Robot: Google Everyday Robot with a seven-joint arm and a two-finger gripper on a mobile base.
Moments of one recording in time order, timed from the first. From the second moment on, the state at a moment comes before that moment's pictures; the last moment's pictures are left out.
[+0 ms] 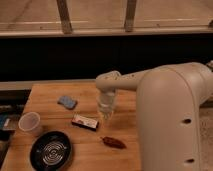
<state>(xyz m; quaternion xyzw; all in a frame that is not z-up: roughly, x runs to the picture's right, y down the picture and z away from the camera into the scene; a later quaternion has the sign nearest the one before) -0.005 0.181 0.806 -0.42 0.19 0.44 0.77</state>
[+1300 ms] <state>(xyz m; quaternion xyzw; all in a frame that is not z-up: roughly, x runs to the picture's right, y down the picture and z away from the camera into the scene) -0.057 0.212 0.831 -0.46 0.18 0.39 0.78</state>
